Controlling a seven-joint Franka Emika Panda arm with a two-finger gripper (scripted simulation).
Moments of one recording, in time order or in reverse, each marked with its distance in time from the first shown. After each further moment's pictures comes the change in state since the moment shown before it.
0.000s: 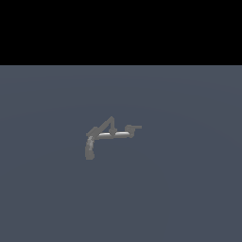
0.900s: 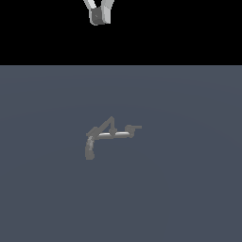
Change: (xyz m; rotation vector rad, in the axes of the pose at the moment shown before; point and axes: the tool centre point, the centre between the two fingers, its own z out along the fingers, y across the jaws) arm 0.079 -0.037 0.115 0.000 -0.010 0.391
